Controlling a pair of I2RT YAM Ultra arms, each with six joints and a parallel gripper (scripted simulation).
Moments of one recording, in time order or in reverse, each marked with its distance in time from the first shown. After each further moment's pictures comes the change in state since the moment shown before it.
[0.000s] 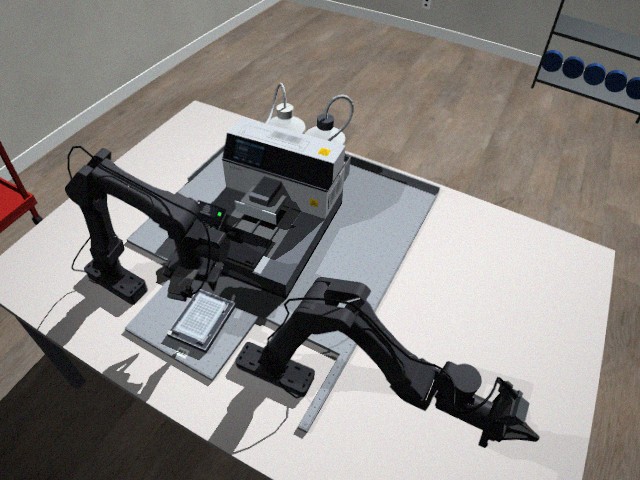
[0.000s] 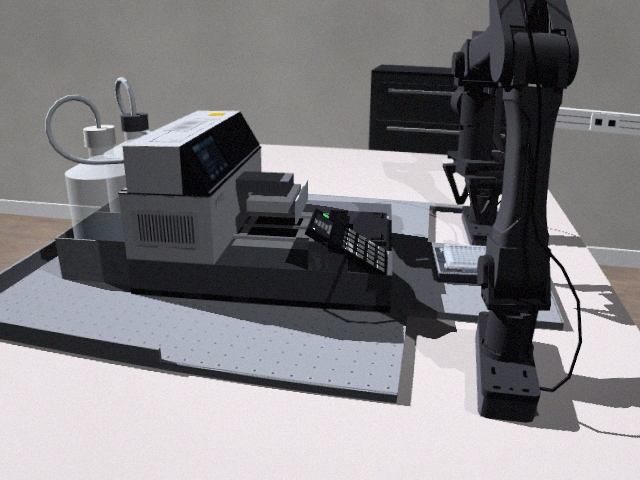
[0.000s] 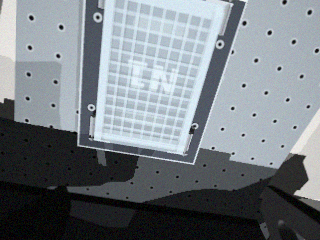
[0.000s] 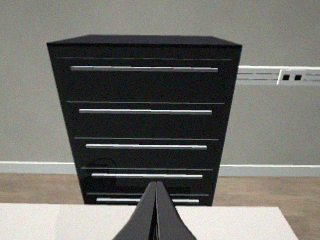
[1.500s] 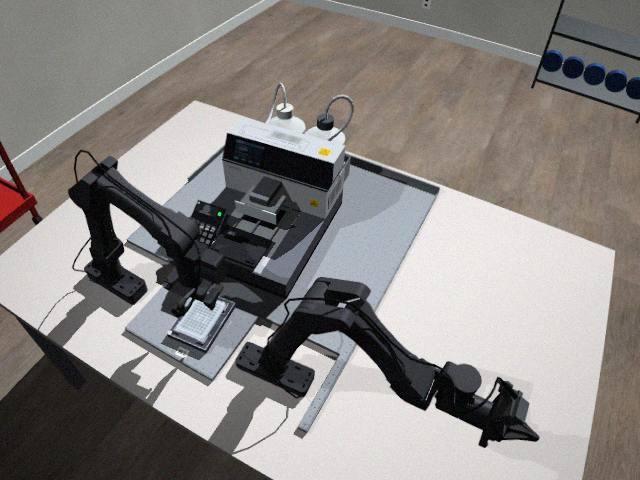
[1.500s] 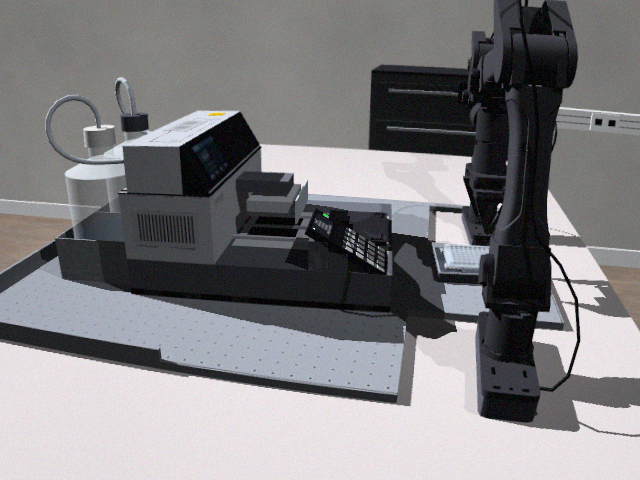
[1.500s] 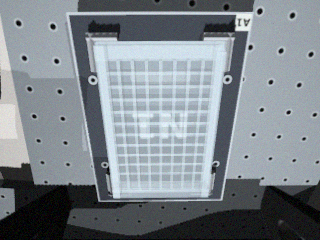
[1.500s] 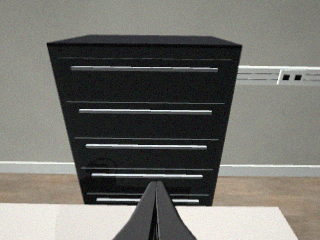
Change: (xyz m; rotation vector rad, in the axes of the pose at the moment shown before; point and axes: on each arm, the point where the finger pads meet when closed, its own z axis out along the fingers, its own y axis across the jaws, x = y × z) left arm -0.032 0.007 0.027 -0.002 0.002 0.203; right arm 0.000 0.000 0.000 0.000 0.000 0.000
